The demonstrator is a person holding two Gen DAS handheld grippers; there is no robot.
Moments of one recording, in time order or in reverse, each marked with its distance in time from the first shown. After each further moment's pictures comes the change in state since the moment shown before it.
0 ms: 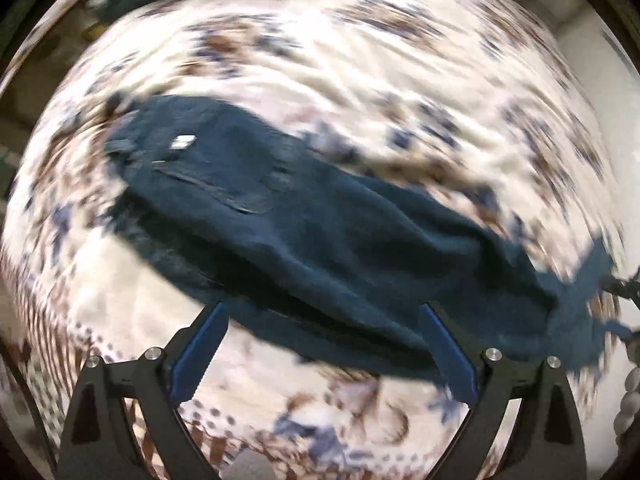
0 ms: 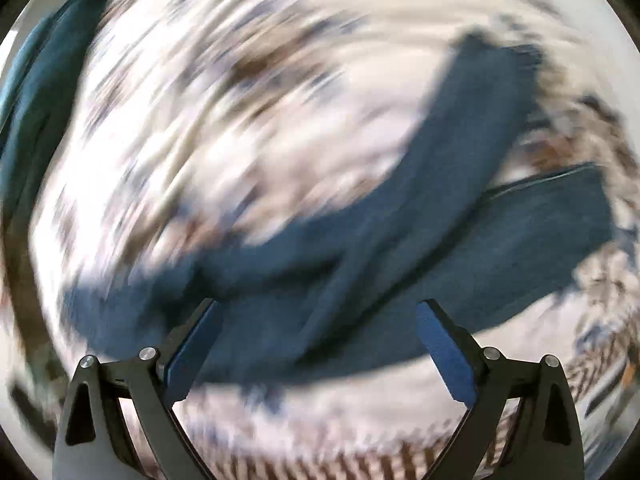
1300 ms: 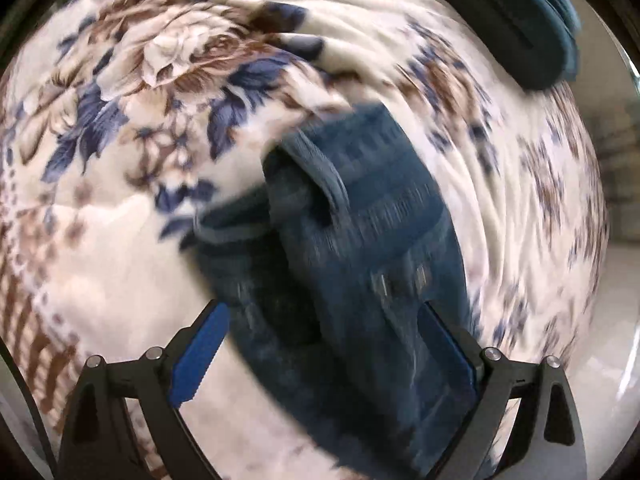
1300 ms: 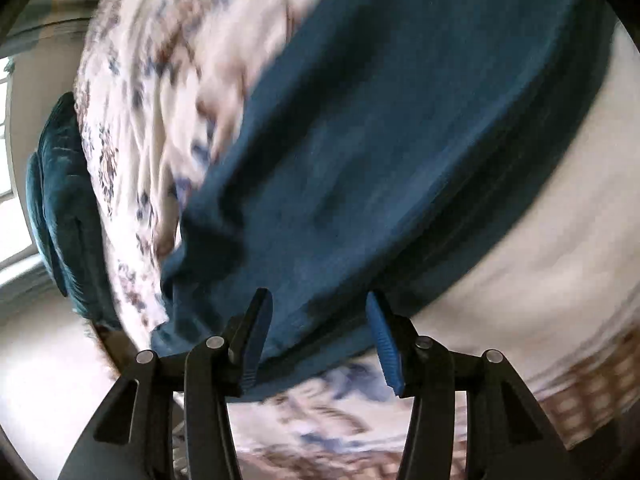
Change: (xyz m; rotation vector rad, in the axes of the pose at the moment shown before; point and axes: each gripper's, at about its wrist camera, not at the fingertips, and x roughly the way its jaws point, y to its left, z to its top) left arm 0.063 0.204 0.060 -0.655 0.030 -0.190; right arm 0.103 -0.006 -0.136 0.466 0.127 0.446
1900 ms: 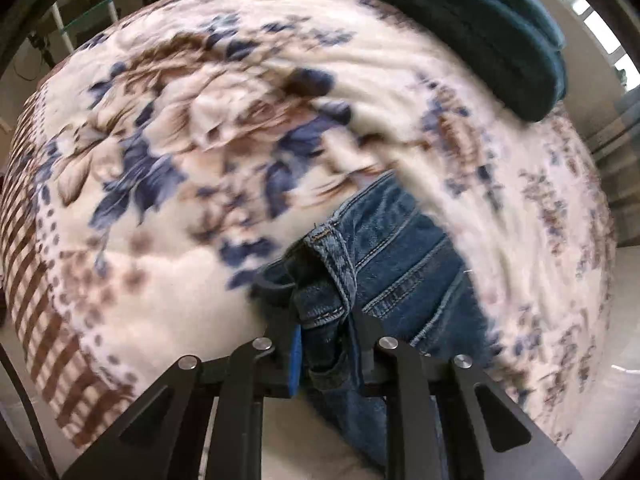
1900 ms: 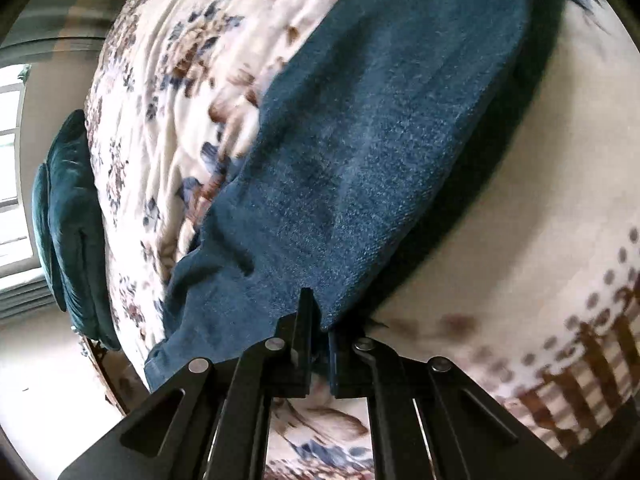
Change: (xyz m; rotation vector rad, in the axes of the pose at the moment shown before) left arm -0.031 0.033 -0.009 0.087 -0.165 0.073; right arm -0.023 -0.015 -0.041 -0.025 -0.155 -0.012
